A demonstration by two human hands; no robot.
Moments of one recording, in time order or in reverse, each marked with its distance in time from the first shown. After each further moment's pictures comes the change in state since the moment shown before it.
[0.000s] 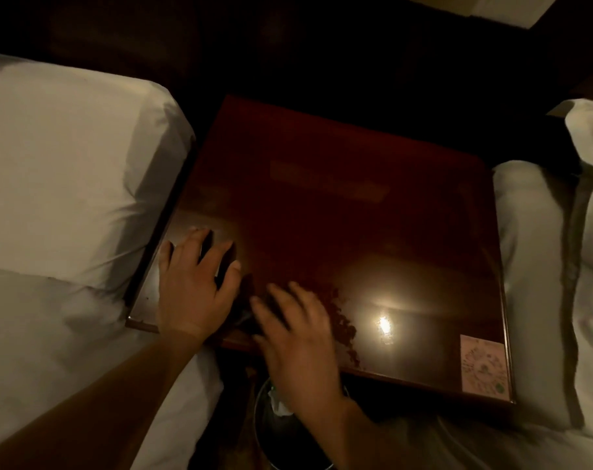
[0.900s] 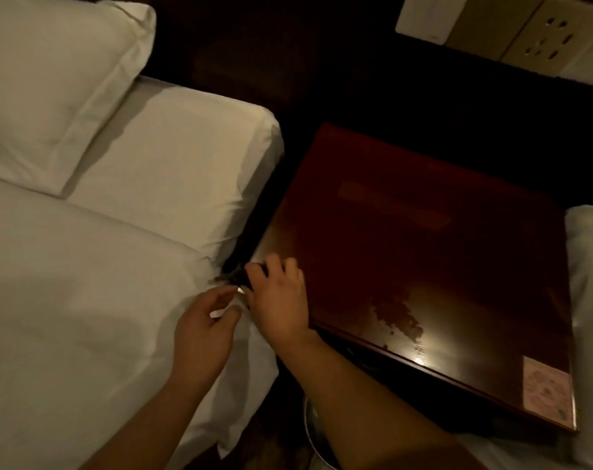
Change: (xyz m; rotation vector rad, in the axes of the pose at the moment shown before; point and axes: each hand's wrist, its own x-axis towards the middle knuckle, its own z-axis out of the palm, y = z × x) left_hand -0.114 -0.053 -0.093 -0.717 0.088 -0.618; right_hand 0.071 -0.135 0.031 -0.028 0.017 -0.108
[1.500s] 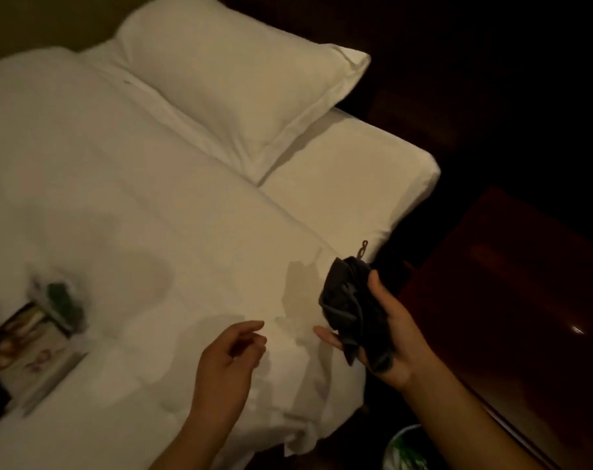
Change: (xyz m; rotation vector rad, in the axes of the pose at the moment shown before) left_hand -0.064 -0.042 -0.173 -0.268 0.291 -0.278; right_hand 0.011 -0.106 -0.057 1.950 -0.909 0.793
